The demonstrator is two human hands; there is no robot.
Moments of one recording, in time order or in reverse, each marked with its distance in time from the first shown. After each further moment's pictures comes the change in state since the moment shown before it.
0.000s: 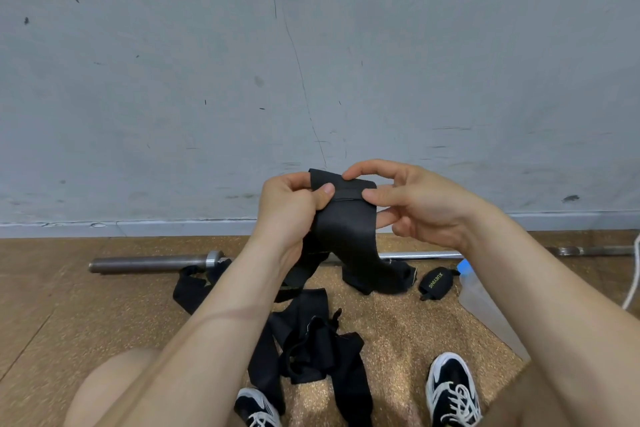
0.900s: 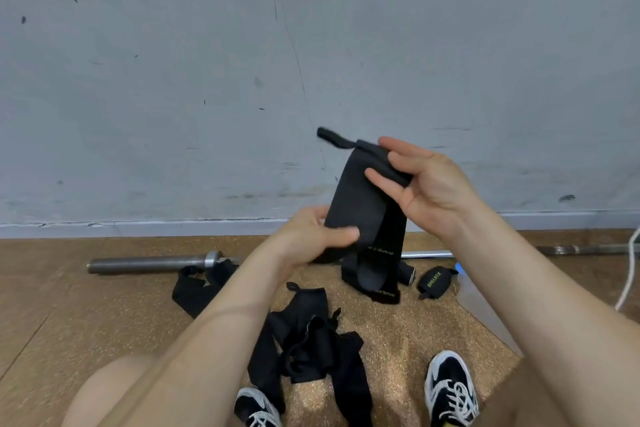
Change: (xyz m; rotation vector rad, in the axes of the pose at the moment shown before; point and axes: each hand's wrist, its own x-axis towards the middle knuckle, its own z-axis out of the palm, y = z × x) left_hand 0.006 -0.022 -0.011 0.346 -0.396 -0.158; right_hand 0.014 -0.002 0.003 0.630 0.374 -0.245
